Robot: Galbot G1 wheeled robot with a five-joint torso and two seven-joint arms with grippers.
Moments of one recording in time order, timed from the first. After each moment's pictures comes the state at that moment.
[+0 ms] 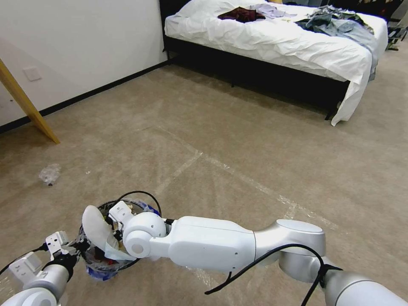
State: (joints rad) left arm 1.60 -1.47 -1.03 -2.13 -0.71 0.63 -0.05; right arm -0.22 1.58 -0.94 1.53 1.31 -0.73 0.78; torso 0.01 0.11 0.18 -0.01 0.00
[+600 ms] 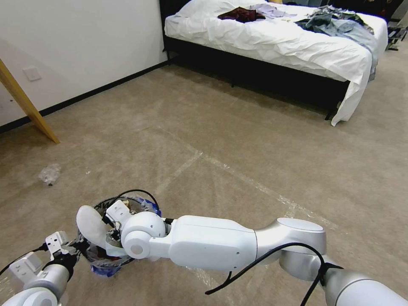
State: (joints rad) left arm 1.60 -1.47 -1.03 -2.12 -0.70 0.63 -0.05; right arm -0.21 1.58 -0.94 1.55 1.31 -0.74 0.79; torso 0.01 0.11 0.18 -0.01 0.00
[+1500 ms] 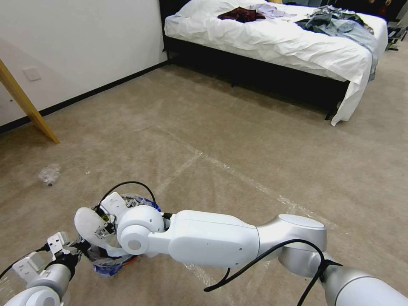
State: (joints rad) left arm 1.58 -1.48 -1.02 -2.09 -0.69 0.63 -0.05; right arm -0.18 1.58 -0.90 1.62 1.33 -0.74 0.83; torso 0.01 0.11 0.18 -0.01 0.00
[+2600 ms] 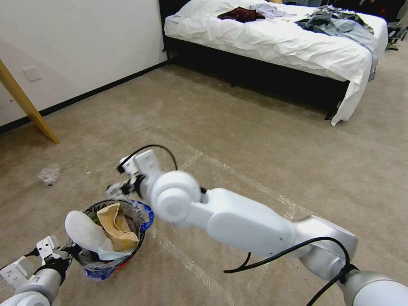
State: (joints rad) left arm 1.61 -1.47 -1.07 -2.11 -0.71 0.63 -0.05; right arm -0.25 1.40 -0.56 1.86 1.34 -0.73 0.83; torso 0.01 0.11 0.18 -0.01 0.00
